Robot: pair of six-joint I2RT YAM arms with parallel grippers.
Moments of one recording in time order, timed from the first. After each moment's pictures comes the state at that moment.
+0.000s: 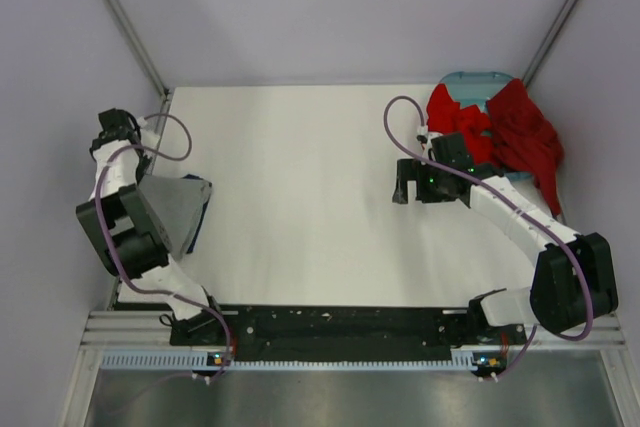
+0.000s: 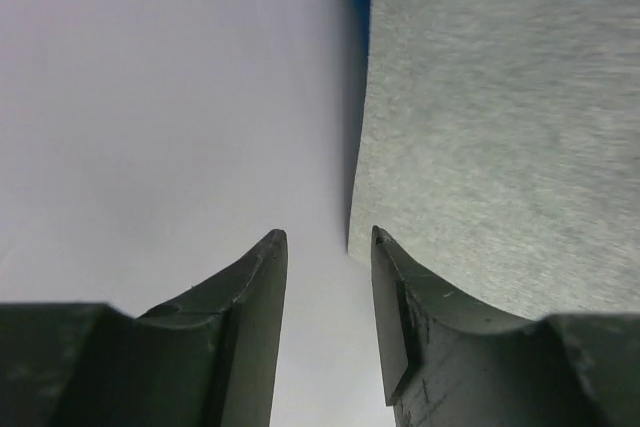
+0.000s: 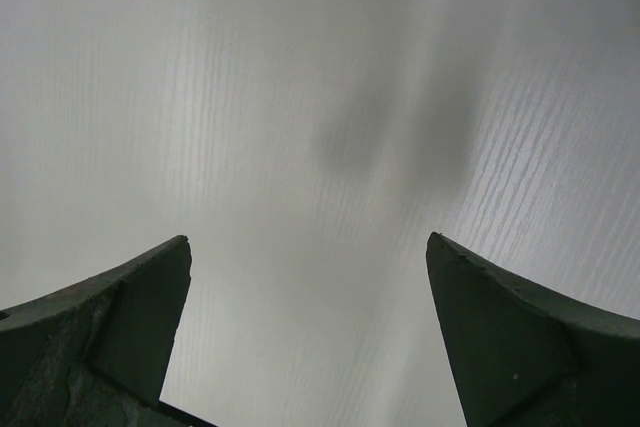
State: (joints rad) left arm 0.45 1.72 1.39 -0.73 -0.33 0.81; right arm 0.33 1.34 0.93 -0.52 -0.15 0.26
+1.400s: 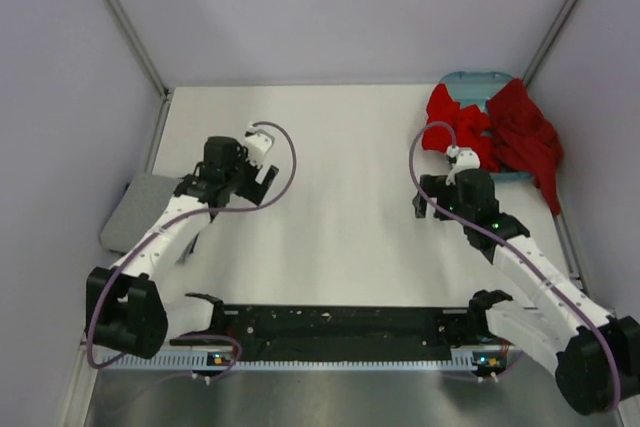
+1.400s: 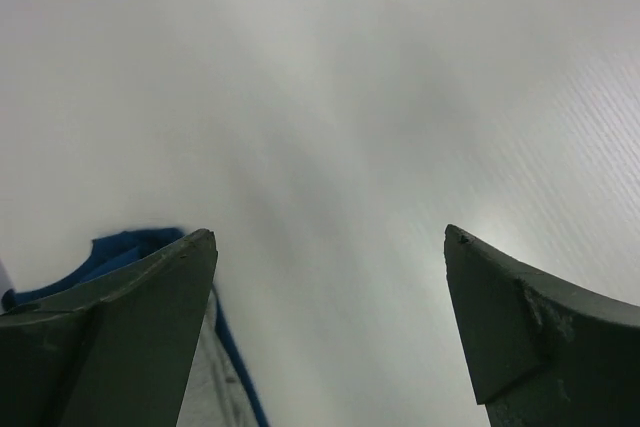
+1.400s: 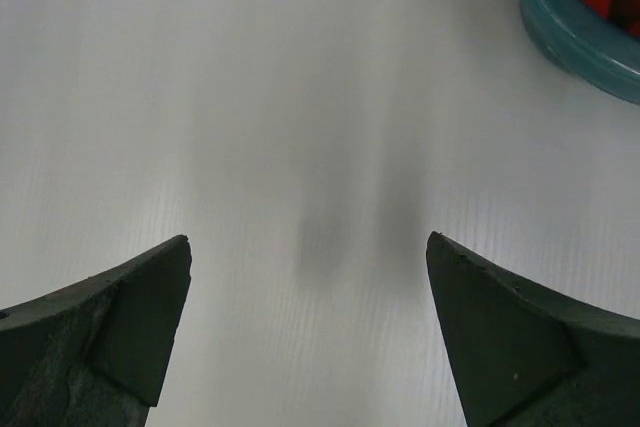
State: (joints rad) left arm -0.20 1.25 0.93 -0.40 0.07 0.38; right arm 0.32 0.97 0.62 -0.30 0.04 0.24
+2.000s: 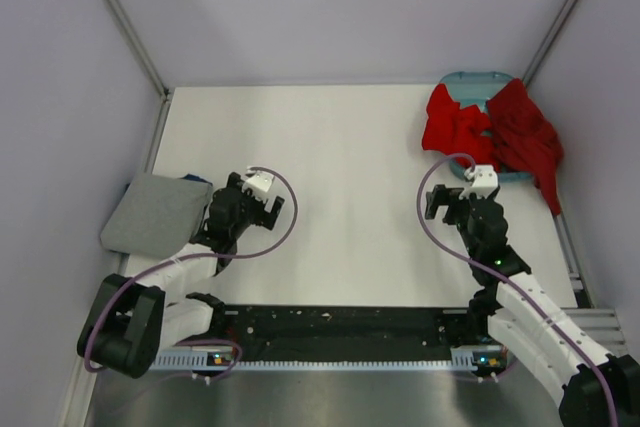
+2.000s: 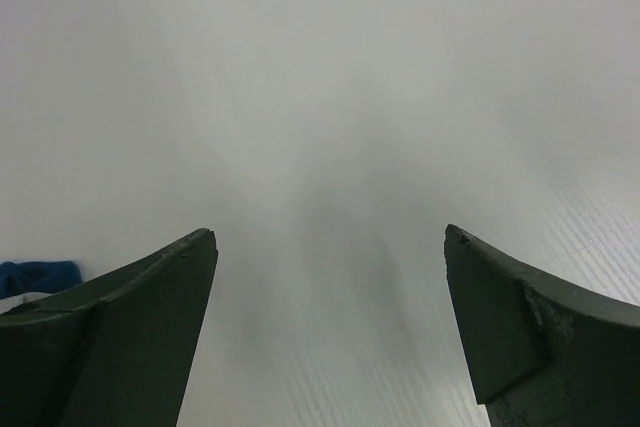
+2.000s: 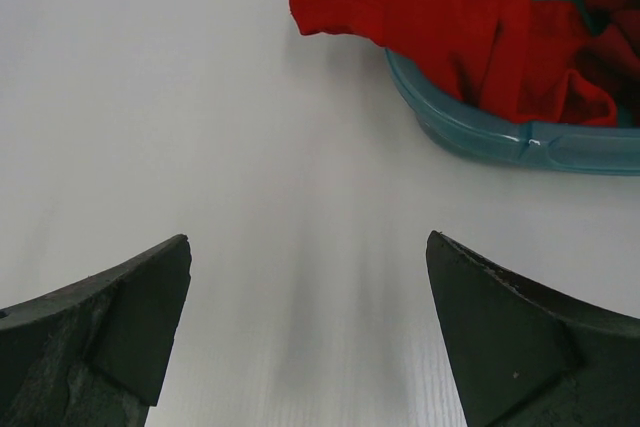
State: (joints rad) left arm -0.32 1.13 0.31 0.41 0.04 0.25; right arm 0.31 0.67 0.26 0.16 0.22 0.16
